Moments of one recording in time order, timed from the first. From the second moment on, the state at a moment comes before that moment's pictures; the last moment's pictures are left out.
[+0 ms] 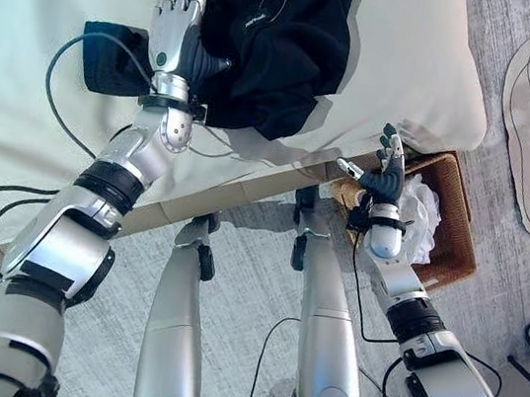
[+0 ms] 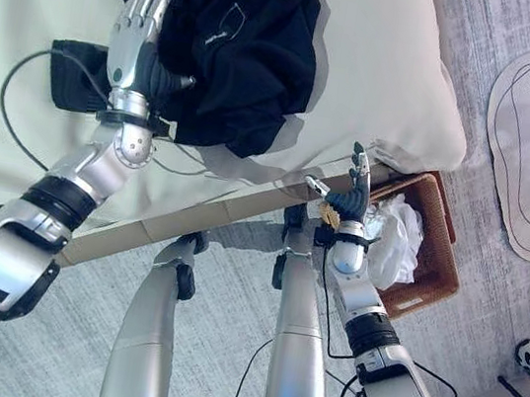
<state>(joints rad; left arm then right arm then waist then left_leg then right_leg) -1.05 0.59 -0.53 0.69 0.43 -0.14 0.70 -0.56 -0.29 0.29 0.54 0.21 -0.34 -0.45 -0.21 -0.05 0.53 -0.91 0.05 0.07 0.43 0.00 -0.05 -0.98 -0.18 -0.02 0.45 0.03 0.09</state>
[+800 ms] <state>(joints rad) -1.26 0.61 -0.69 0.88 0.49 -0.14 0.47 -0.59 -0.29 0.29 0.52 0.21 -0.35 -0.38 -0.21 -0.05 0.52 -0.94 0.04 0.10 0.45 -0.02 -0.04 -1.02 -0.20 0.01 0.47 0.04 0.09</state>
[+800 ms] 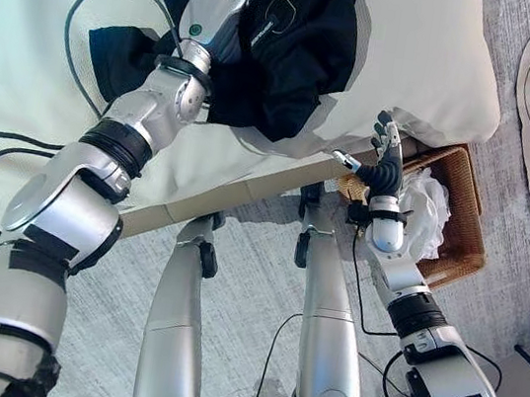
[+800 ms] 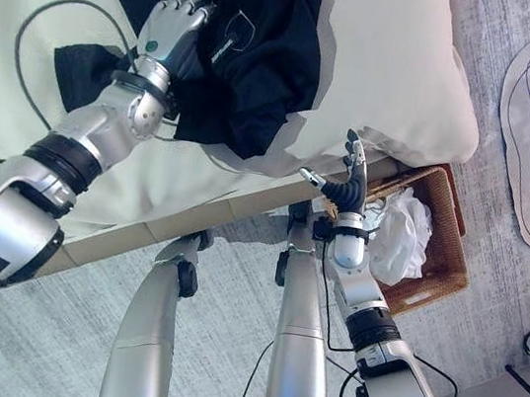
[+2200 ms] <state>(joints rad) -0.48 0.53 -0.37 0.10 -0.03 -0.33 0.18 -0.49 -0.48 0.45 0.43 -0.29 -0.27 -0.24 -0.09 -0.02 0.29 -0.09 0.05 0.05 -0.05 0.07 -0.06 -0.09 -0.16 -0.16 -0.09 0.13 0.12</state>
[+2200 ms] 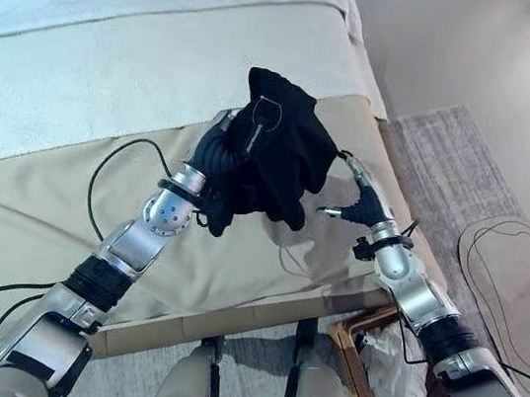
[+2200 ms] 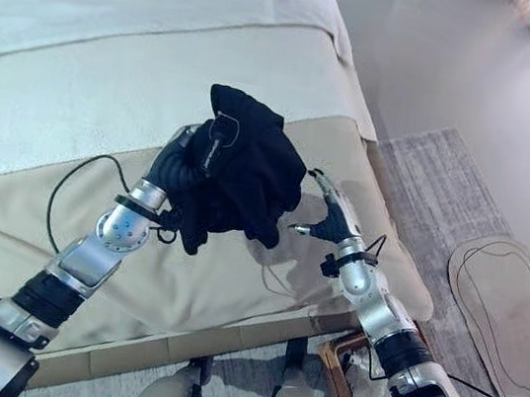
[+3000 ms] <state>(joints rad) -0.39 0.43 -0.42 0.00 -0.11 -0.33 0.10 -0.45 -0.24 0.51 0.39 0.07 -0.26 -0.16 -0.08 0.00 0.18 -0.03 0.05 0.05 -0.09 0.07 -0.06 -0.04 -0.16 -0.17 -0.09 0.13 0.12</state>
